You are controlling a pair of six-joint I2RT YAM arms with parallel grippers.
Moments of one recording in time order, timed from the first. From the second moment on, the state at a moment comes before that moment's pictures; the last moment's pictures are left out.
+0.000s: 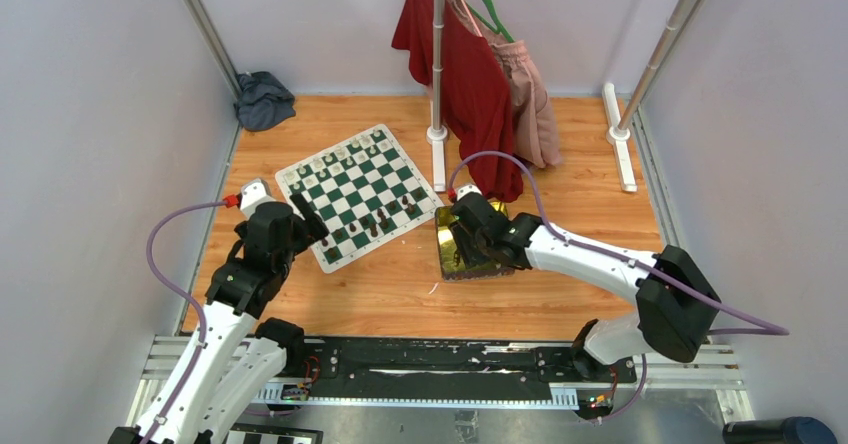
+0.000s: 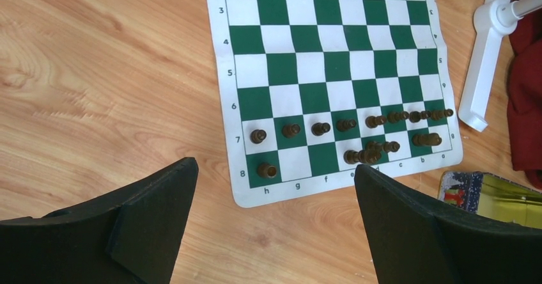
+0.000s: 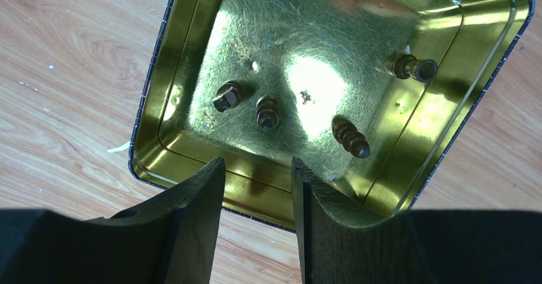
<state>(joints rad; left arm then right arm) -0.31 0.61 0.66 -0.65 -0.44 -0.66 0.89 1.39 0.90 -0.50 0.23 0.30</state>
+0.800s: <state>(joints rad) -0.31 0.60 0.68 -0.65 -0.45 -0.63 0.87 1.46 0.92 -0.46 0.23 0.29</state>
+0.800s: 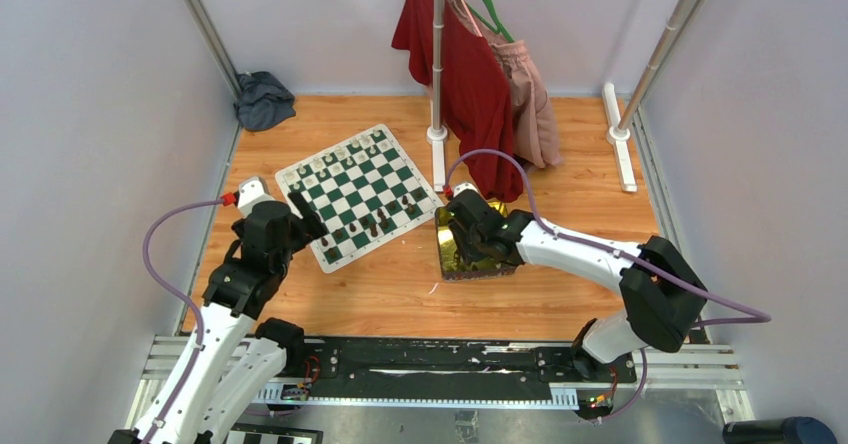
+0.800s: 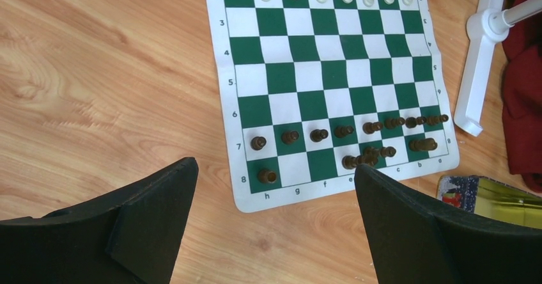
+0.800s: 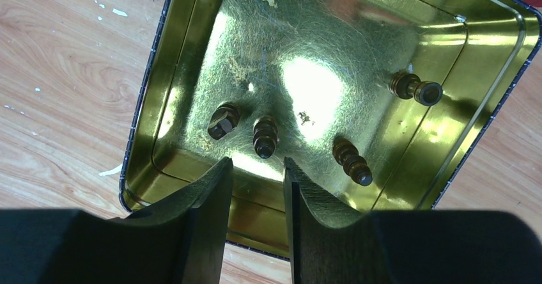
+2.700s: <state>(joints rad) -0.31 0.60 0.69 -0.65 -0.46 -0.63 0.83 1.52 0.94 -0.42 0.19 0.26</state>
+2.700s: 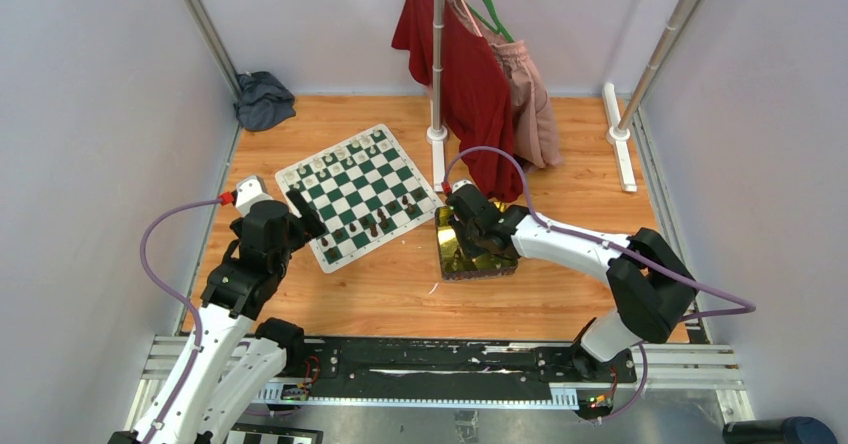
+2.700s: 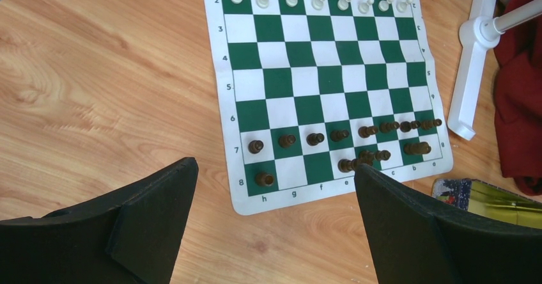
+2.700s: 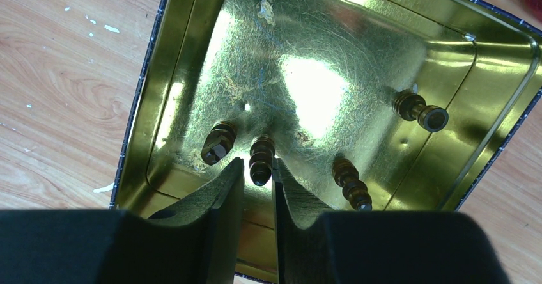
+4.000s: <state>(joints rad) -0.31 0.59 0.69 -0.65 -0.46 -0.64 0.81 1.50 0.92 -0.44 0.18 0.25</state>
